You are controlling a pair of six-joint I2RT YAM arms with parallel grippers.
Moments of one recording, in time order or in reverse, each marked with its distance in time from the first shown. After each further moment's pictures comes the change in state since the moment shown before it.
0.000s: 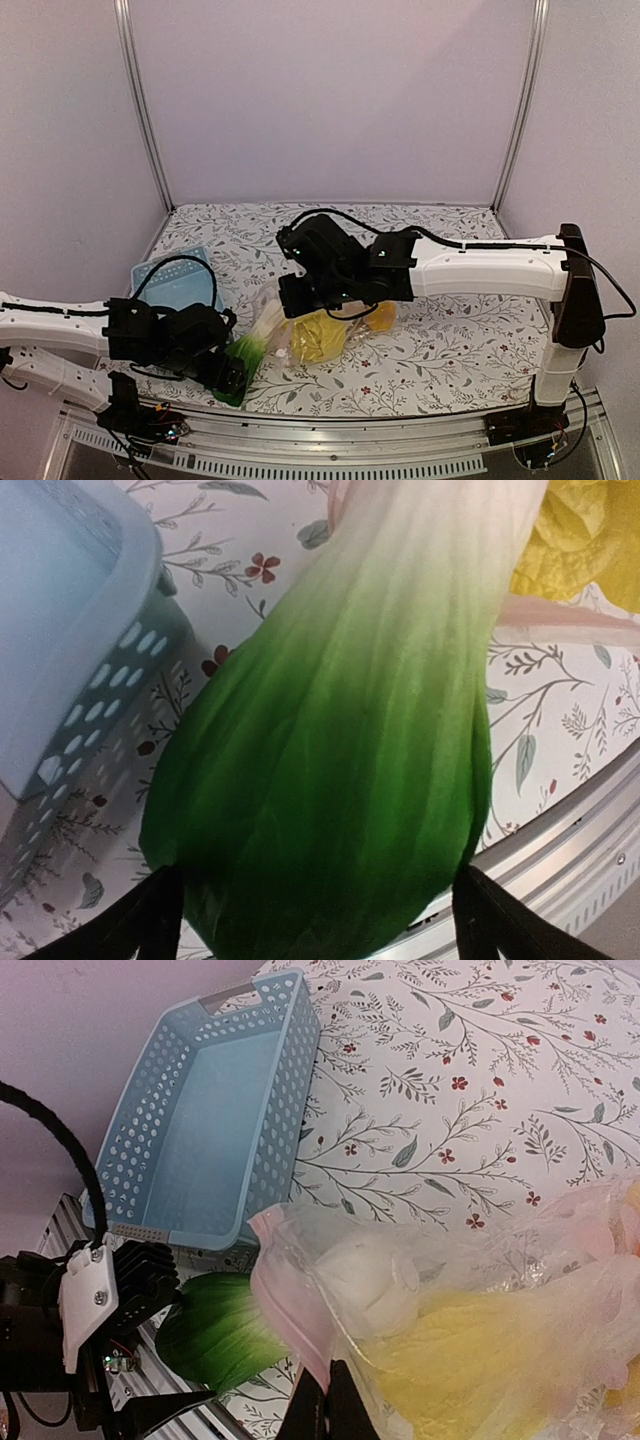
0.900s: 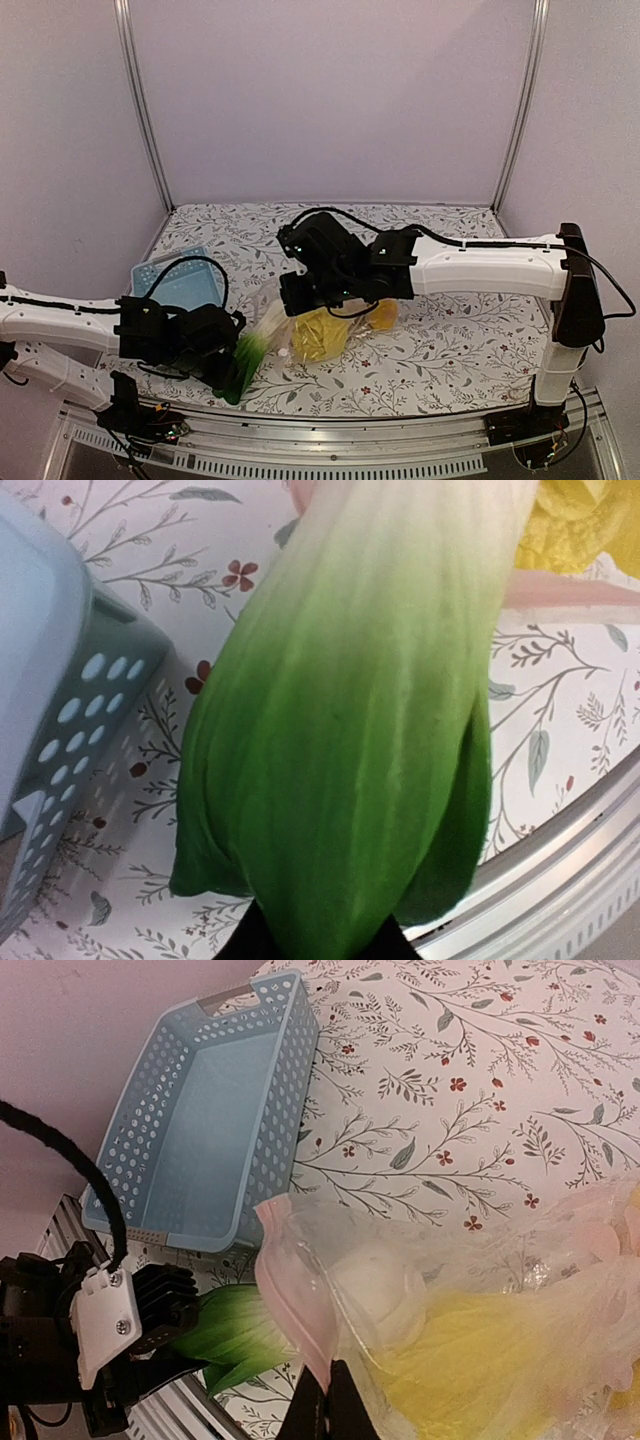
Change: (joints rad) left arm -0.014 0.092 0.017 0.026 -0.026 0.062; right arm -0.009 0.000 0.000 0.002 -0.012 -0.003
